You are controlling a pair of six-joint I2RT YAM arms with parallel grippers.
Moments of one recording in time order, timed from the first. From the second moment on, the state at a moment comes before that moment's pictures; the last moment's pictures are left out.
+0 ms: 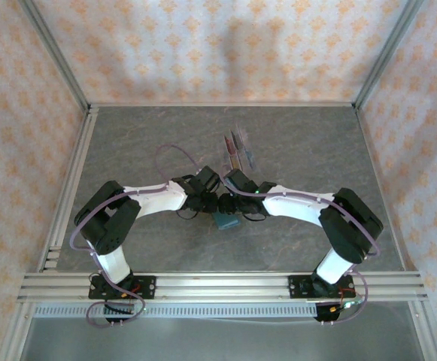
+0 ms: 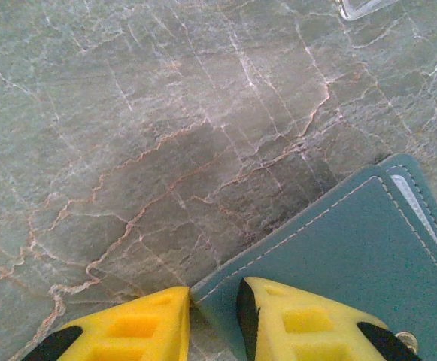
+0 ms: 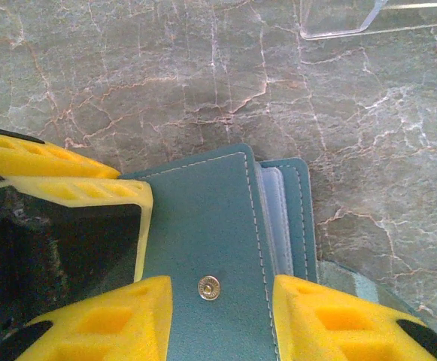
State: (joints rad) left arm -0.69 1.76 0.97 -0.37 -0.03 -0.57; right arm 0.83 1.63 0.94 -0.34 -0.01 0.67
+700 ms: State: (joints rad) left arm -0.69 1.76 0.97 -0.37 -0.03 -0.57; right arm 0.83 1.69 0.94 -0.34 -0.04 0.66
